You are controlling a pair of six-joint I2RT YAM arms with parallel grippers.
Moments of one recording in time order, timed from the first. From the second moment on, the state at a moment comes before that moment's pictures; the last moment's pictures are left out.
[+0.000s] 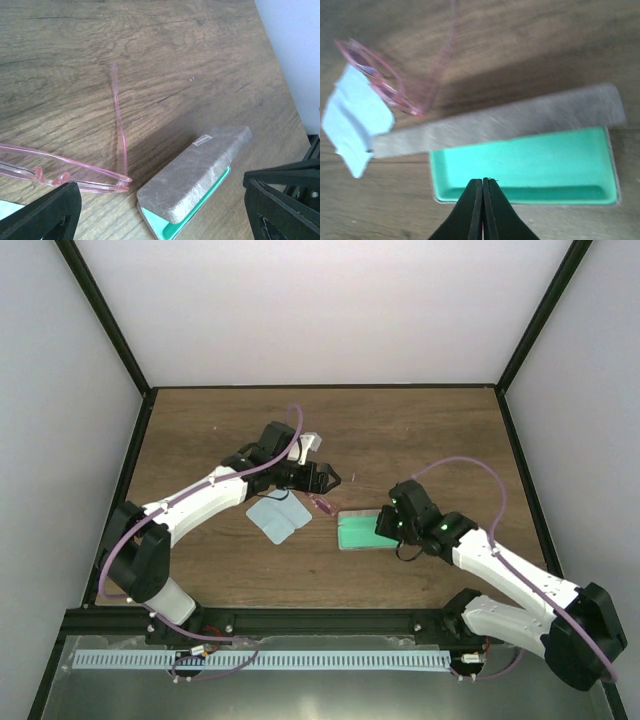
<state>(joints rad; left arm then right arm) -0.63 1.58 1.14 -0.35 0.42 -0.44 0.65 1.02 0.65 -0.52 0.02 0.86</state>
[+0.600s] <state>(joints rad) -0.63 1.59 1.15 -0.36 0.34 -0.49 0.68 1.21 0.44 -0.21 0.00 0.86</state>
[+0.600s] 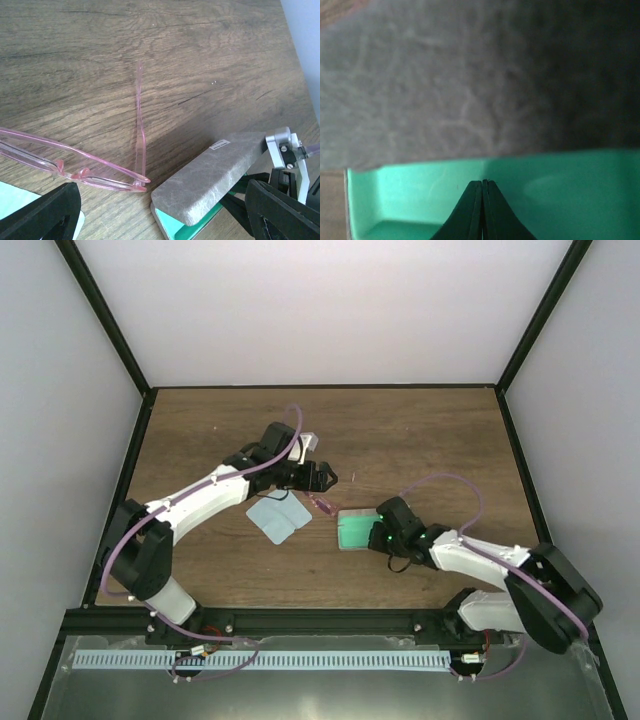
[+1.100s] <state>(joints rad) -0.62 1.64 1.19 -0.44 0.33 -0.45 0.69 1.54 0.56 0.13 0.08 0.93</state>
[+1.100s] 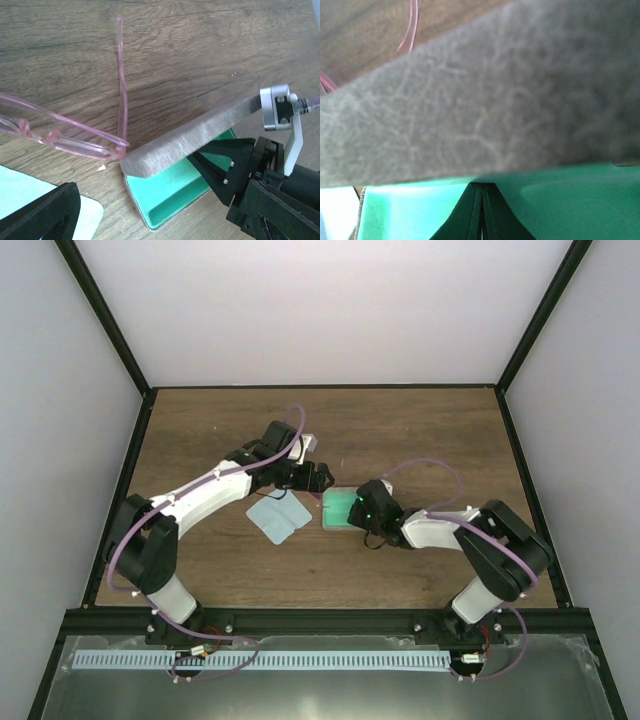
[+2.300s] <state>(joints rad) -0.54 1.50 0.88 -0.44 0.27 -0.46 0.75 1.24 0.68 -0.16 0.20 0.69</state>
